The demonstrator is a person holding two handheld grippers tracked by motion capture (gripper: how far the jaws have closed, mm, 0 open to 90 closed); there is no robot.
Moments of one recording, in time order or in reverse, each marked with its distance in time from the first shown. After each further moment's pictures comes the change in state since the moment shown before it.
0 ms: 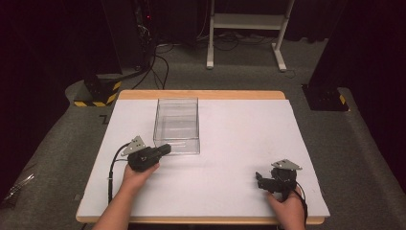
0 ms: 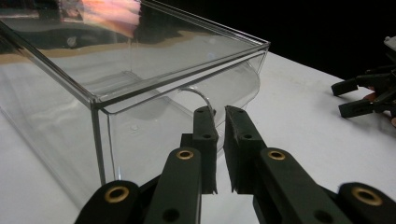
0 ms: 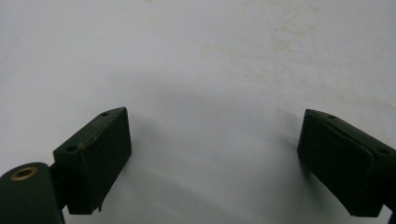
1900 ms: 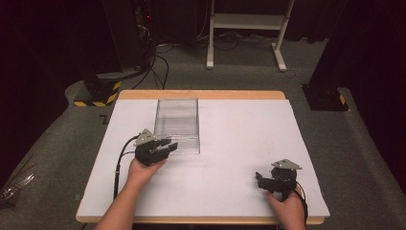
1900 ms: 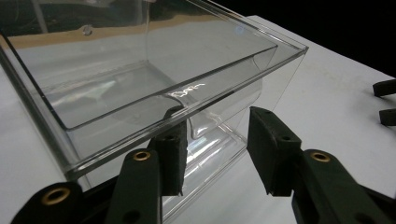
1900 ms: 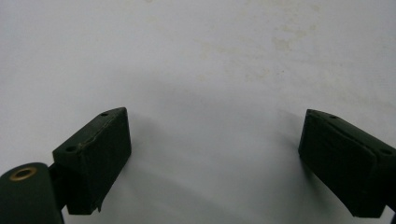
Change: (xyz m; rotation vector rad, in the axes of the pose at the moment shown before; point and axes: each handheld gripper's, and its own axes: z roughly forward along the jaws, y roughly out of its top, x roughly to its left) left arm -0.008 0.024 0.024 0.108 0.126 -0.036; right arm -0.001 0.000 0.000 0.003 0.004 0.006
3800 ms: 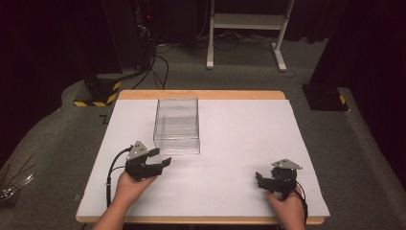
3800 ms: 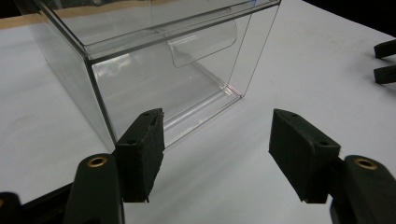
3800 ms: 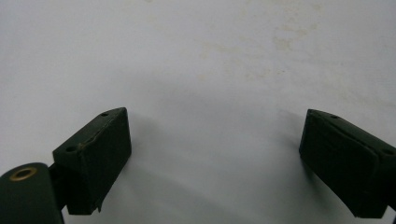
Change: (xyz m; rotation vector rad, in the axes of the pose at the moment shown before) left arm -0.023 -0.013 -0.041 0.095 0.067 0.045; right arm -0.001 0.000 0.000 0.005 0.005 0.004
